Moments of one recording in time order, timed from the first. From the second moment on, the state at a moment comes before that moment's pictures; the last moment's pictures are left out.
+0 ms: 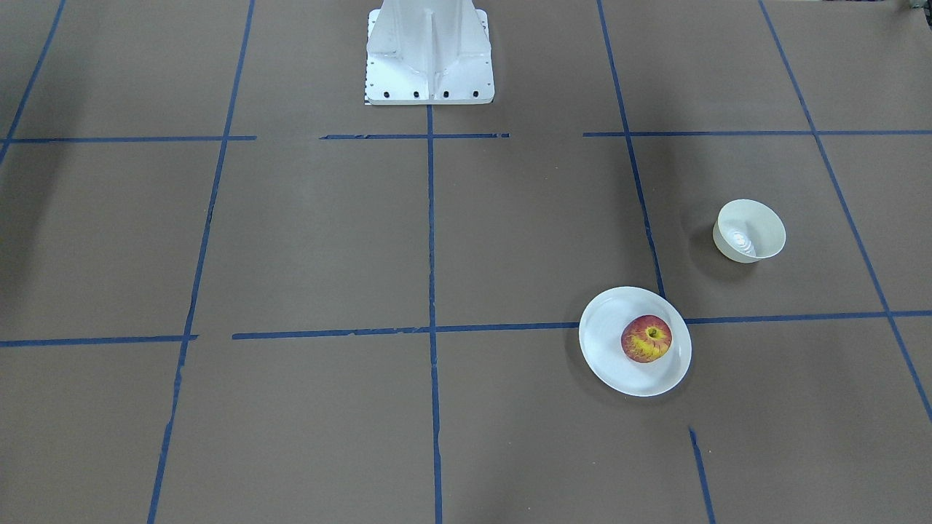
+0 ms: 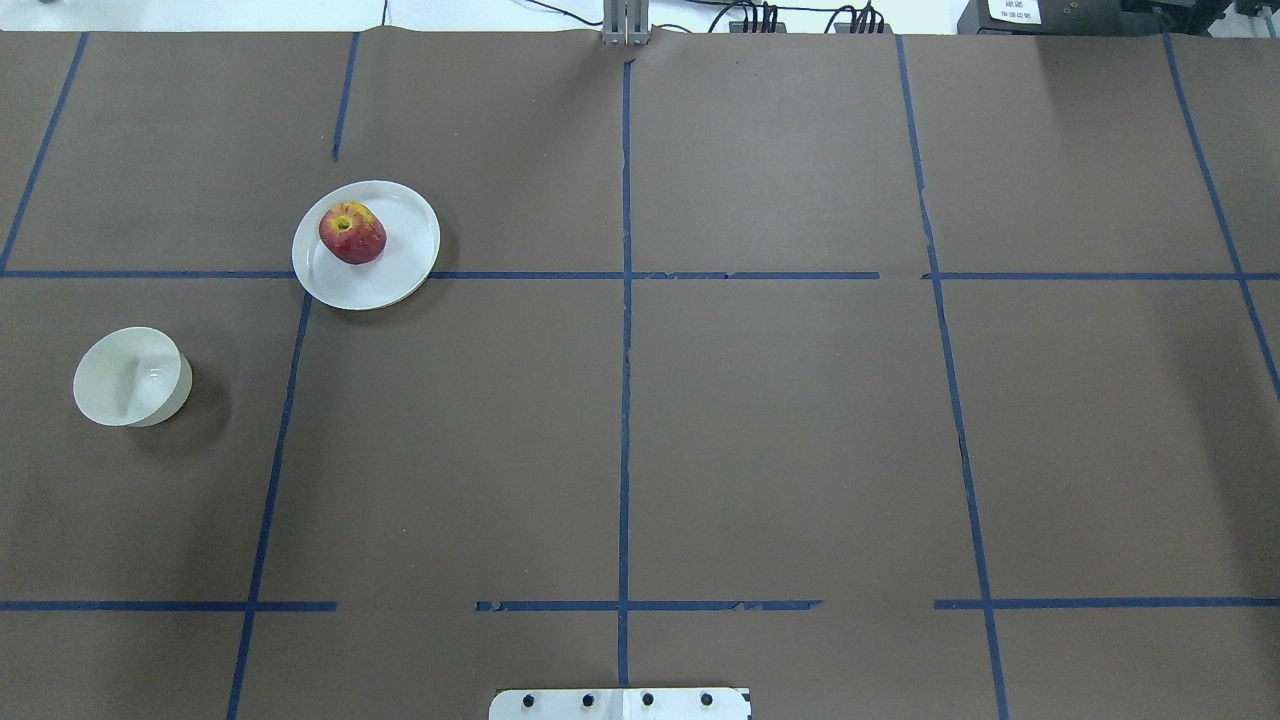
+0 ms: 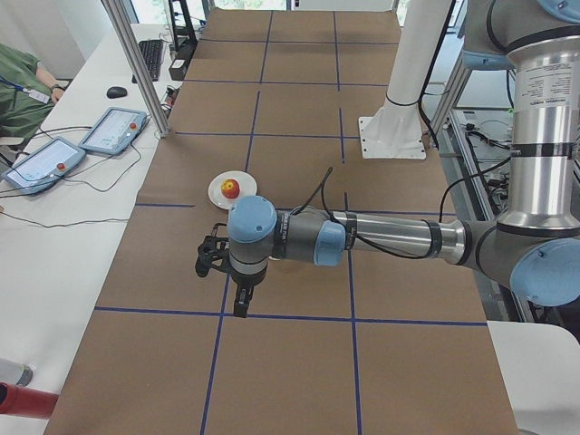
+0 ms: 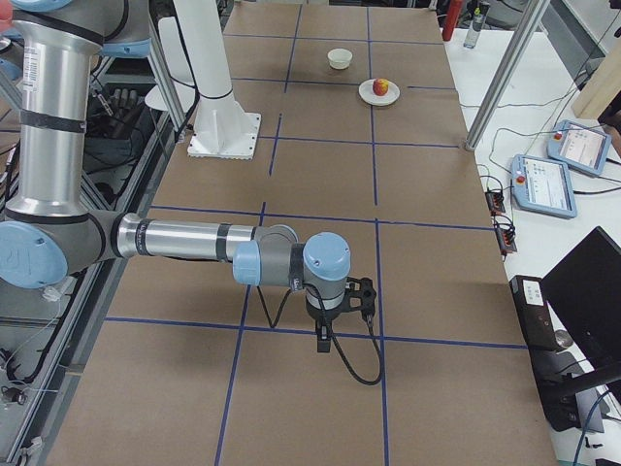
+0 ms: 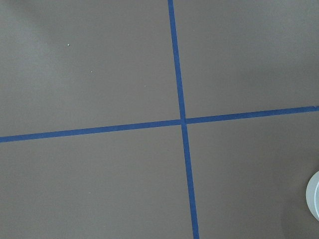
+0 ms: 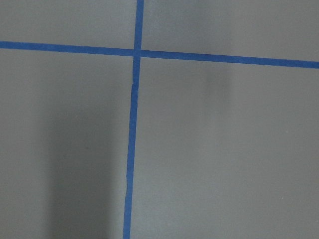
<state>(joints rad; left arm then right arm) -1.64 -1.51 -1.72 -1.64 -2.35 0.04 1.59 -1.73 1.71 -1.55 2.30 -0.05</state>
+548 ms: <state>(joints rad) -1.63 -1.51 -1.70 -1.63 -2.34 0.02 1.59 -1.73 1.71 -1.55 2.30 -0.05</state>
